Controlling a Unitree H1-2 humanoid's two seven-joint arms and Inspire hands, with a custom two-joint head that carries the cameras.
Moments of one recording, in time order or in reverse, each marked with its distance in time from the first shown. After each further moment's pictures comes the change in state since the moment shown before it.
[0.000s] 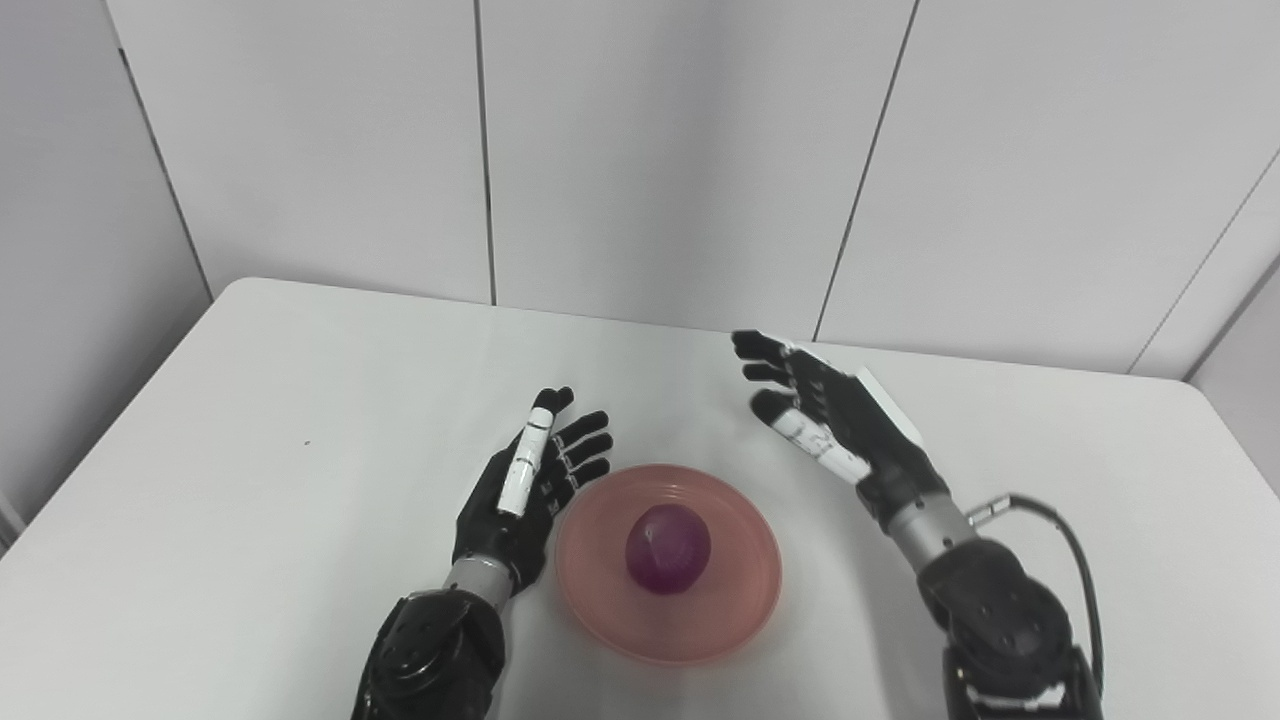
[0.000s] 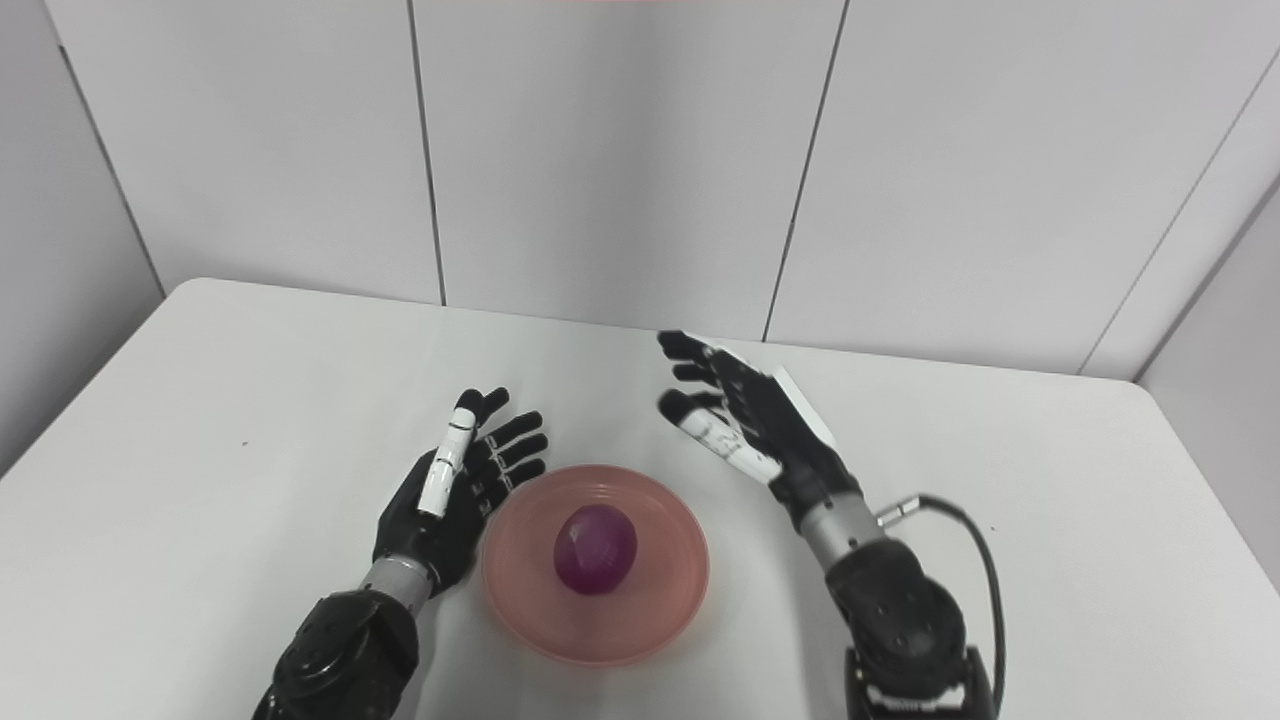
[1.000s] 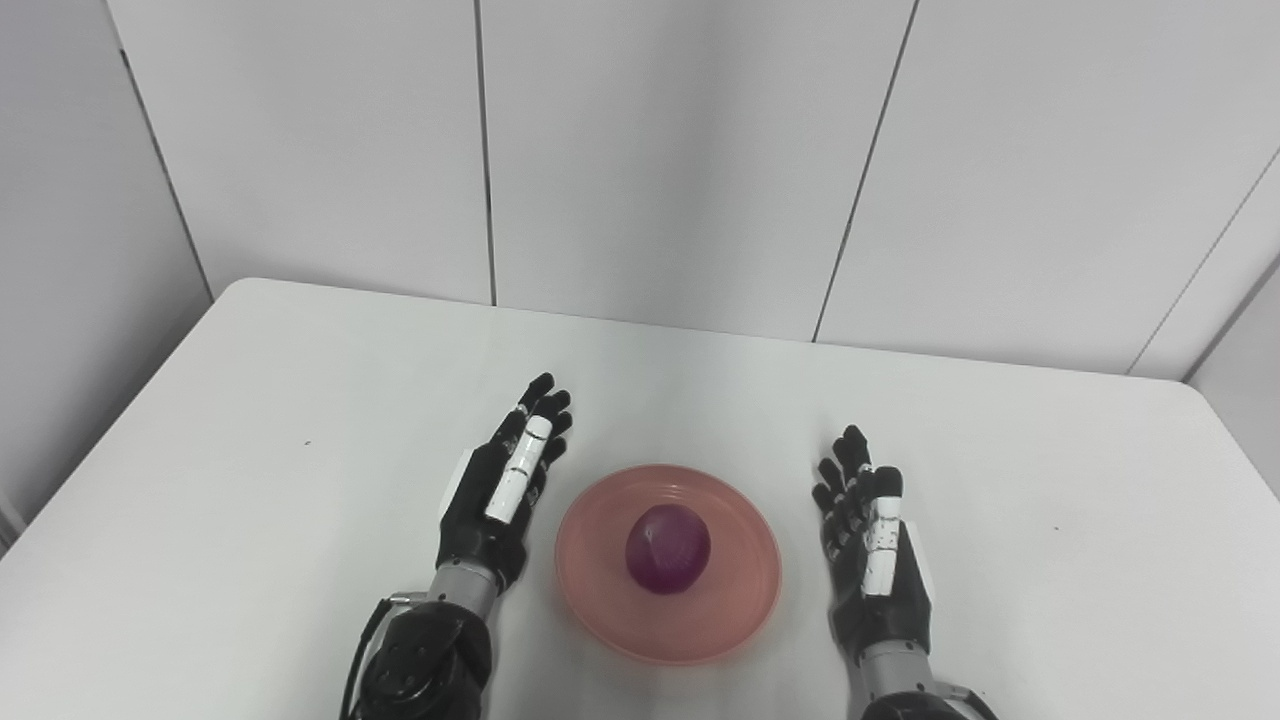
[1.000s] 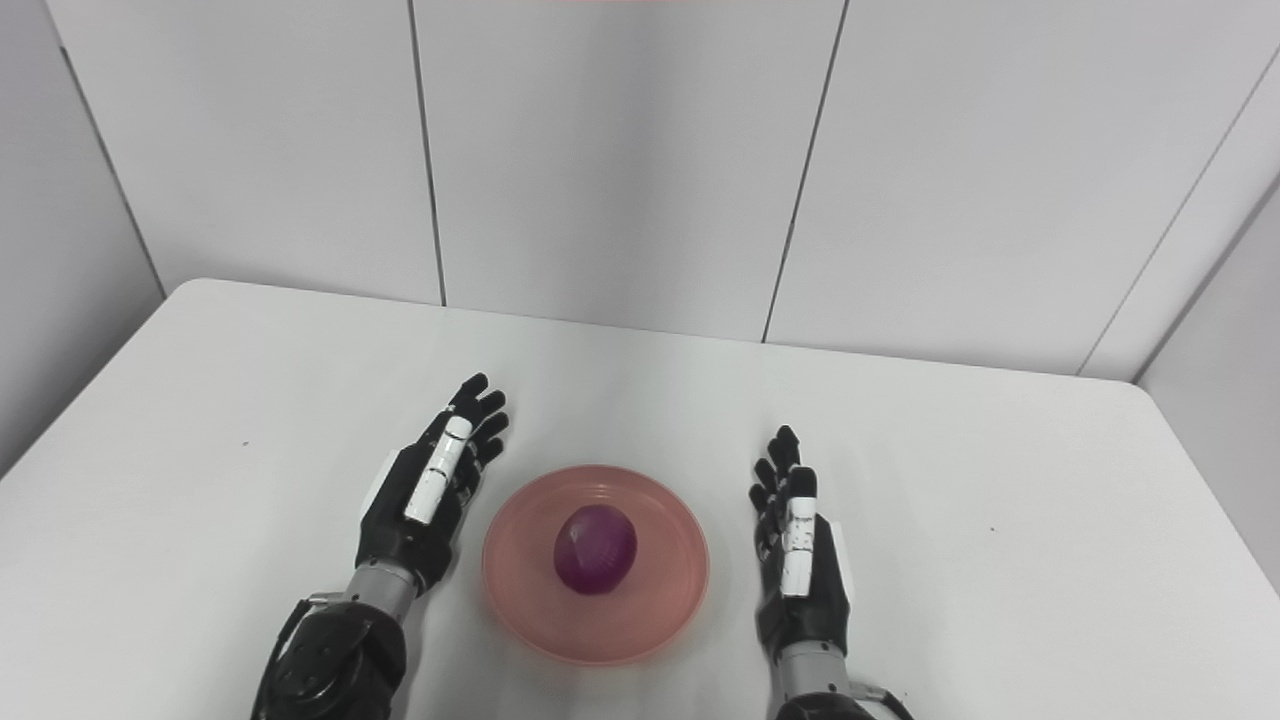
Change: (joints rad) left arm 0.030 0.054 -0.057 0.025 0.093 -0.188 -0.002; right arm 0.182 0.177 -0.039 0.185 0.313 -0.182 -0.270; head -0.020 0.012
